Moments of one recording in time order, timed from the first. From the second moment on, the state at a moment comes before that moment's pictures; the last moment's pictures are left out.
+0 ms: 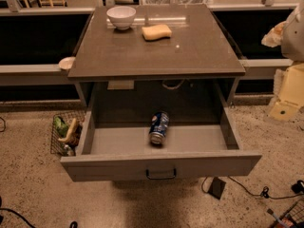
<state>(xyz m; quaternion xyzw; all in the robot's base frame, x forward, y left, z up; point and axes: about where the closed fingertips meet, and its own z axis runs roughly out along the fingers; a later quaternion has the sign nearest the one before) 0.438 -0.216 0.977 -0.60 0.78 -0.04 0.16</state>
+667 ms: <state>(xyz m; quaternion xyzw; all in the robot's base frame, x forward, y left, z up) 0.446 -0.194 0.977 -0.67 0.72 -0.03 0.16</state>
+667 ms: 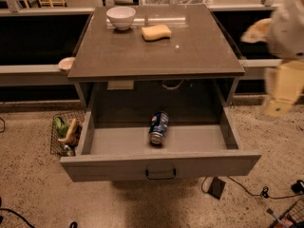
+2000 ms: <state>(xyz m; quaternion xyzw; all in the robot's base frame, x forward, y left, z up) 0.476 -0.134 0.948 -0.81 0.57 -0.01 0.15</state>
